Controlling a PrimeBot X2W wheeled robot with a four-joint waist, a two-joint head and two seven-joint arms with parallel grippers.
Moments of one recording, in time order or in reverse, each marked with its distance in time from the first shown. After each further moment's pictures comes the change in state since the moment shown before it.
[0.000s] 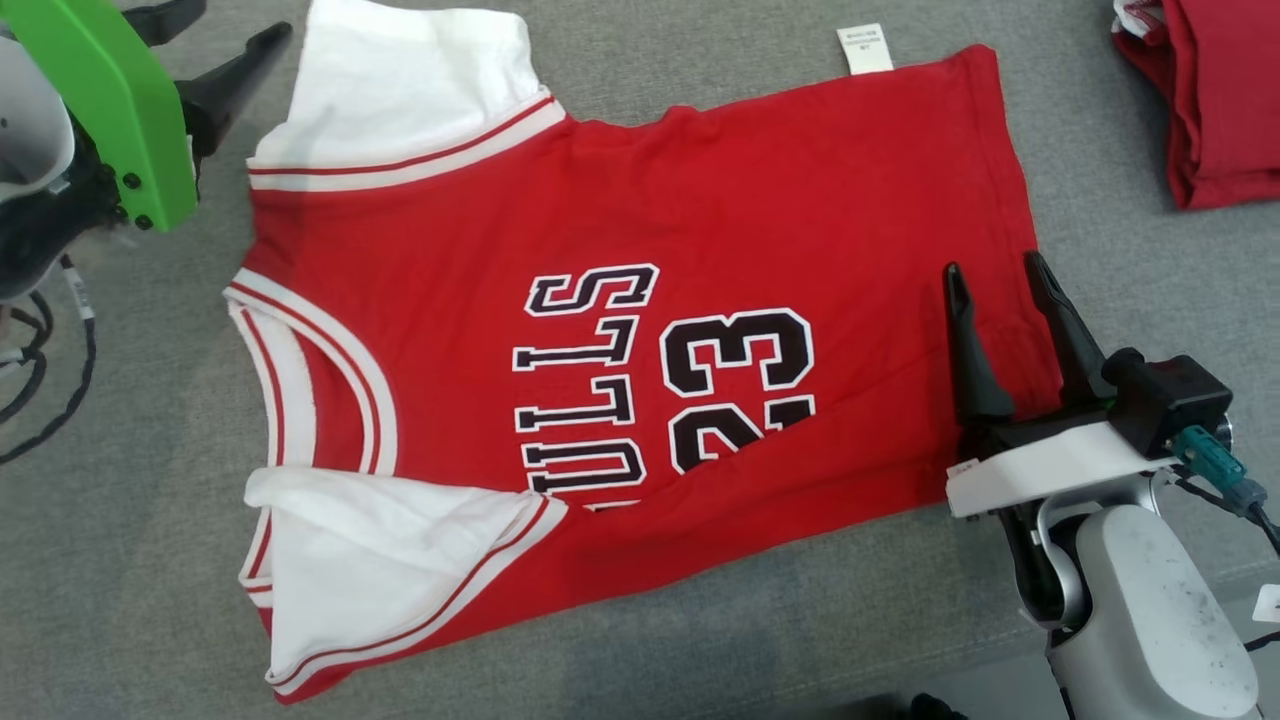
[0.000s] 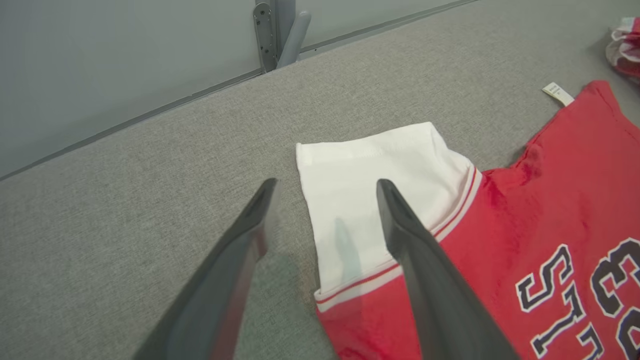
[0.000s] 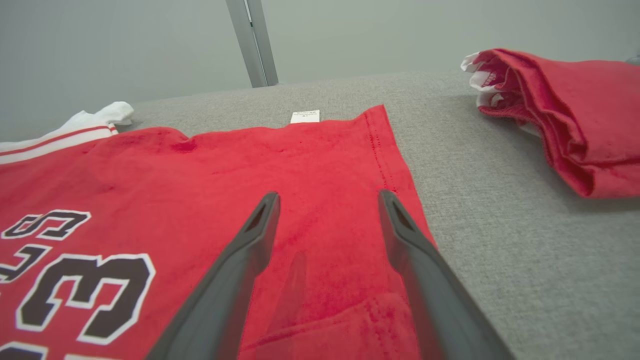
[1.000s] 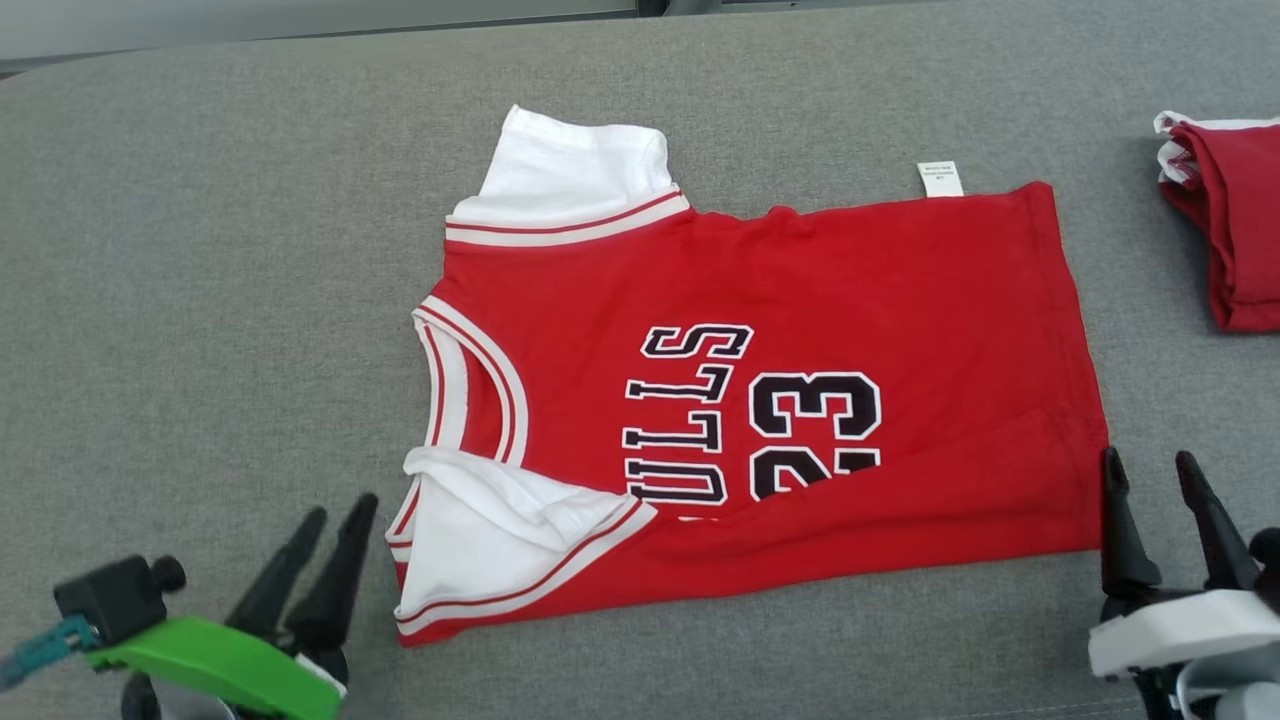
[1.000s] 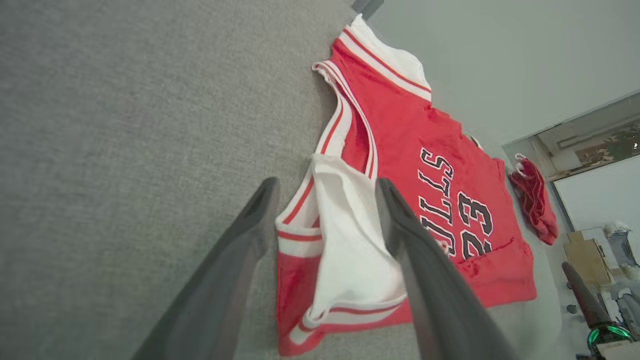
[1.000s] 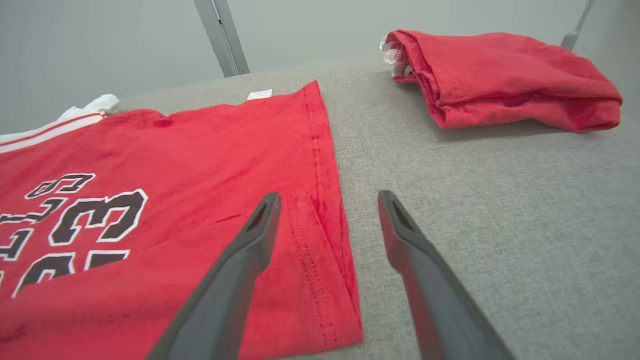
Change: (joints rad) left arm 1.108 -0.059 0.269 -0.409 -0.244 0.167 -0.674; right arm 0.330 -0.095 -0.174 -0.014 0.116 0.000 0.000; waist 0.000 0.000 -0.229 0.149
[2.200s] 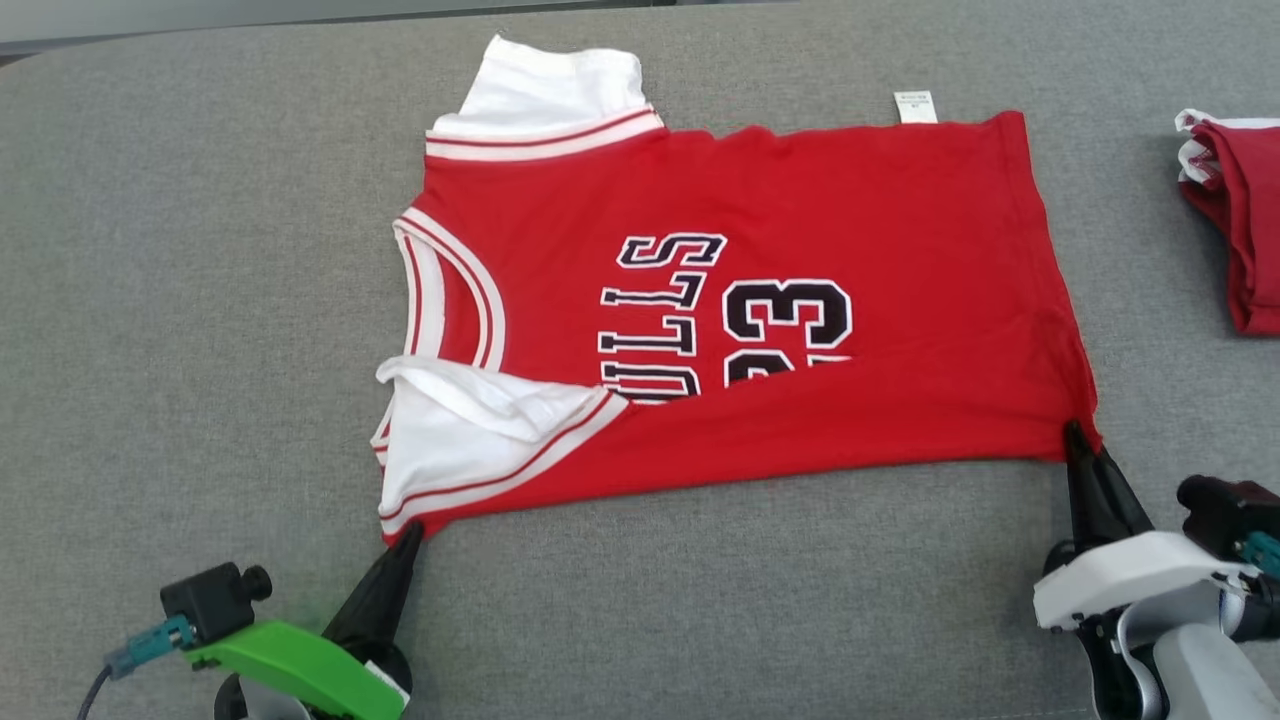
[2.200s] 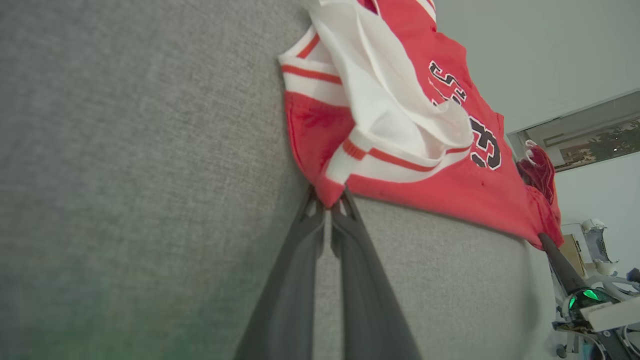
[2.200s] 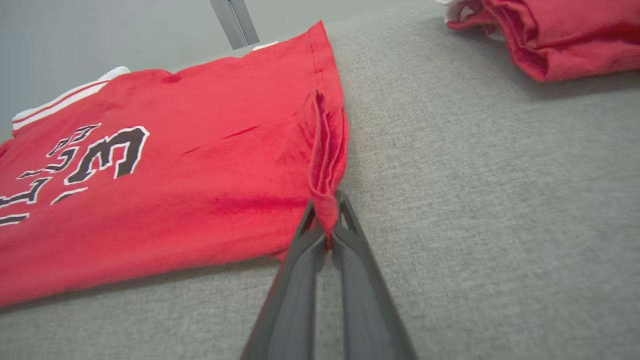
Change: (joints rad) left arm -0.160 -0.166 -0.109 0.348 0.004 -0.170 -0.023; right arm -0.233 0.024 0.093 0.275 0.056 0.000 -0.001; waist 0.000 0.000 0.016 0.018
